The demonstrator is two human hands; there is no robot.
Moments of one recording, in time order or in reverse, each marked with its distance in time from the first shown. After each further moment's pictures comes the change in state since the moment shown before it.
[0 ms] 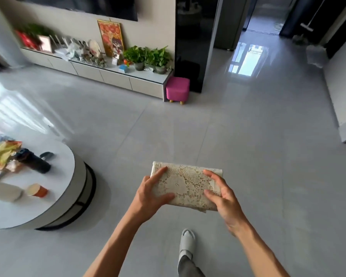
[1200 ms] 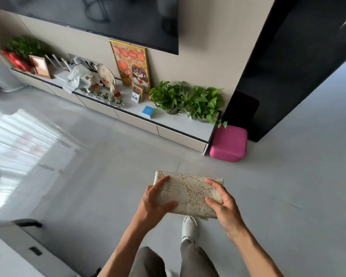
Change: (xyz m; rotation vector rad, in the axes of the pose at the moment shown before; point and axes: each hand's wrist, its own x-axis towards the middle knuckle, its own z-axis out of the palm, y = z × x) left_hand 0.880 -0.104 -0.398 -0.077 0.019 -0.175; right_hand 0.938 -0.204 0.237 0.010 0.018 0.125
